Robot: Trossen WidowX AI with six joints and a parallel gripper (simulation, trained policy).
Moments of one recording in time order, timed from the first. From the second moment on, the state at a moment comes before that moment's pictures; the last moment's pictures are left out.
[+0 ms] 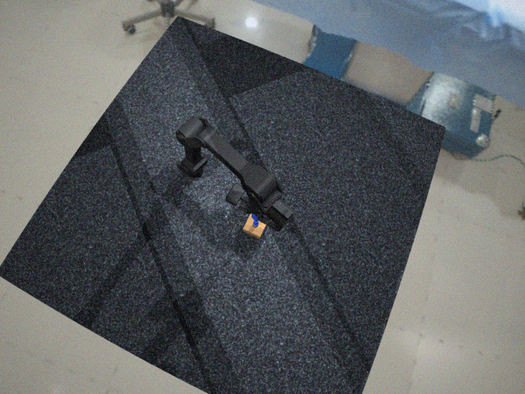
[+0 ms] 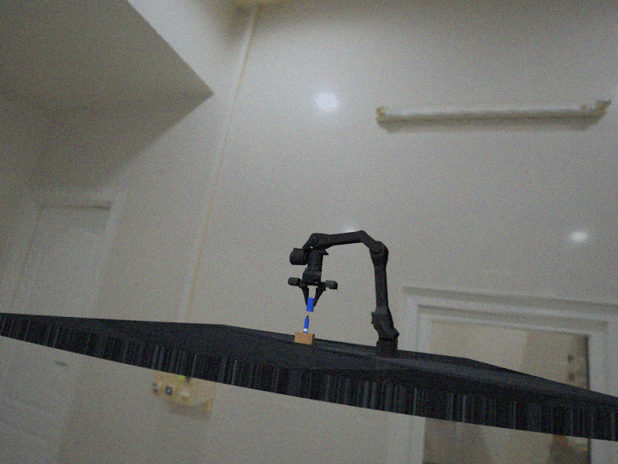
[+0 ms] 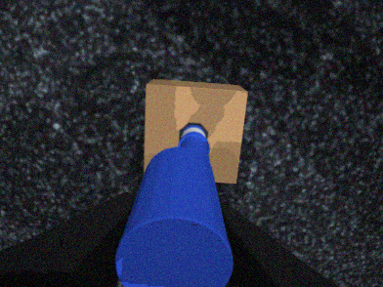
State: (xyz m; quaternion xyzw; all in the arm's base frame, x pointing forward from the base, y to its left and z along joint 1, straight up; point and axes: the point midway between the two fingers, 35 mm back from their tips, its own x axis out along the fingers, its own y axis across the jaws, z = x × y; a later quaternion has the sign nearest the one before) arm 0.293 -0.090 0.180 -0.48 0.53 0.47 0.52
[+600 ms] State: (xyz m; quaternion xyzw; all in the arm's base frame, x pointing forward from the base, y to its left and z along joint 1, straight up) arm 0.299 -0.099 0.161 -0.46 0.54 0.48 0.52
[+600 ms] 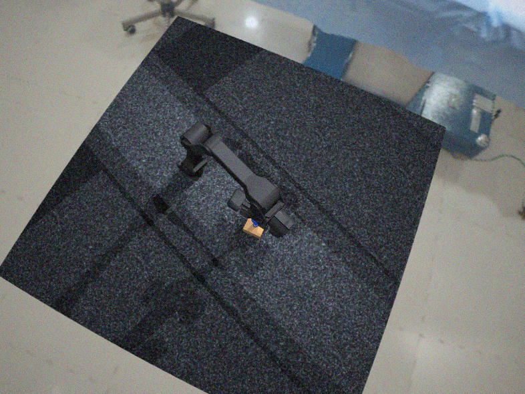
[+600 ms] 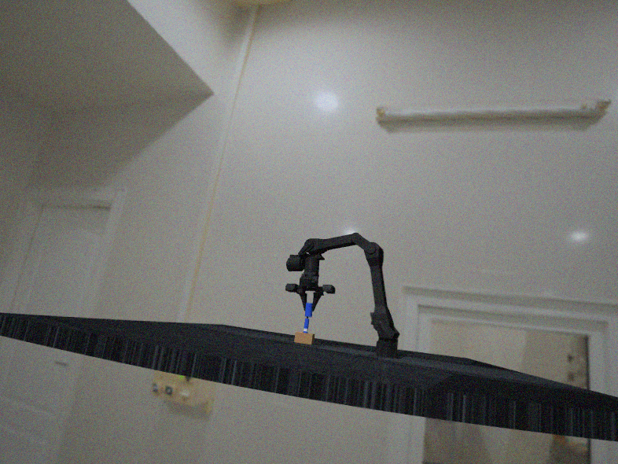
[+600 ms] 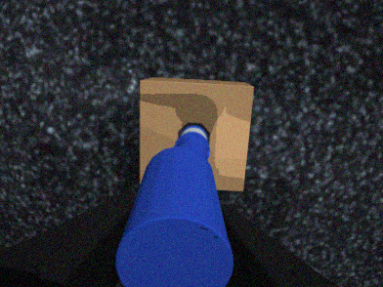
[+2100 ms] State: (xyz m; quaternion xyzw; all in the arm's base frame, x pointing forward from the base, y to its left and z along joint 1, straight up) arm 0.302 -0.099 0.111 -0.47 0.51 0.52 0.50
